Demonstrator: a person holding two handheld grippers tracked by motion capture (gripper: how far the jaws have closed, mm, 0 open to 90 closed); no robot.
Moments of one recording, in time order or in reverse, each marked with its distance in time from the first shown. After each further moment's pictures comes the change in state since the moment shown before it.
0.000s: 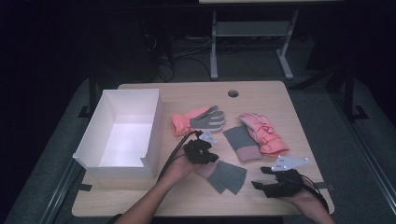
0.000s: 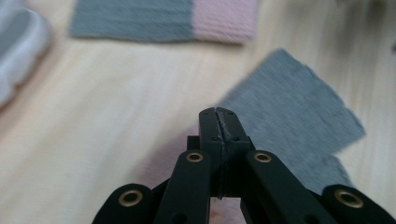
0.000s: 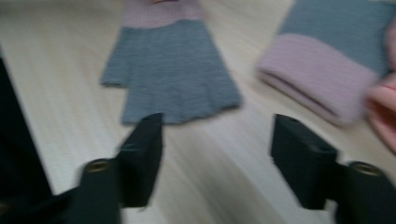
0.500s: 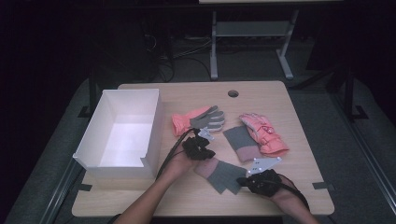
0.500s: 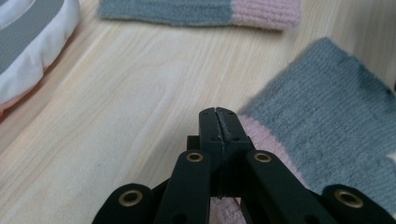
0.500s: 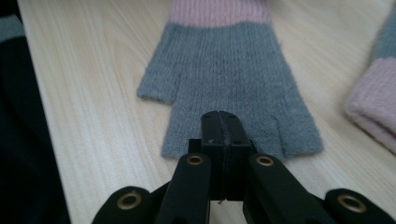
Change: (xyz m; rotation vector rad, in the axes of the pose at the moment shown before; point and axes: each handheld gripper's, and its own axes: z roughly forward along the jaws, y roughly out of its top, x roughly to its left) left arm 0.013 -0.008 0.010 0.048 0.033 -0.015; right arm 0.022 0.021 0.042 0.084 0.079 -0.089
